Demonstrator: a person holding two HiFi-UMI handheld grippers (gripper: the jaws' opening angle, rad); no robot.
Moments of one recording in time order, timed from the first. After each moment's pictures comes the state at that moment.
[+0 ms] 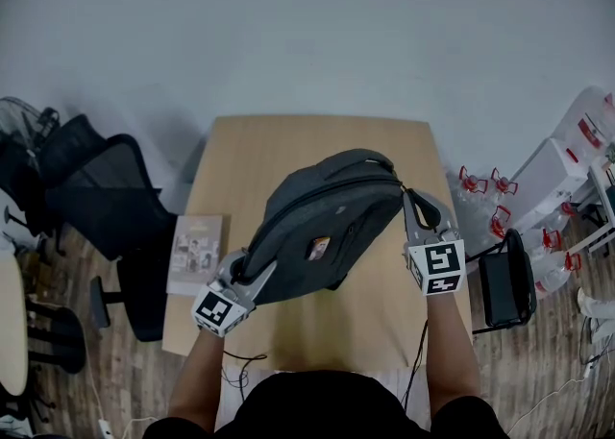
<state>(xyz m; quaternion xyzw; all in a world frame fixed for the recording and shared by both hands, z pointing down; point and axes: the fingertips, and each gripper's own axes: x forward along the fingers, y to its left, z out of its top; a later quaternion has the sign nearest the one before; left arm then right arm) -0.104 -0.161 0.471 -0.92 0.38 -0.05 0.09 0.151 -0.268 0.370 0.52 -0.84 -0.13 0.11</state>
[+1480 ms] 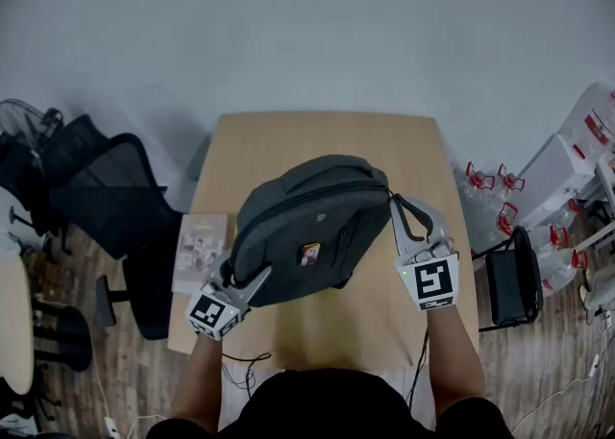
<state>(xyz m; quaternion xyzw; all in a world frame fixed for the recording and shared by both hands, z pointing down) -0.131 -0.158 0.478 -0.90 0.42 -0.05 0.04 0.104 -0.234 0.351 0.46 -0.85 -0.21 0.10</state>
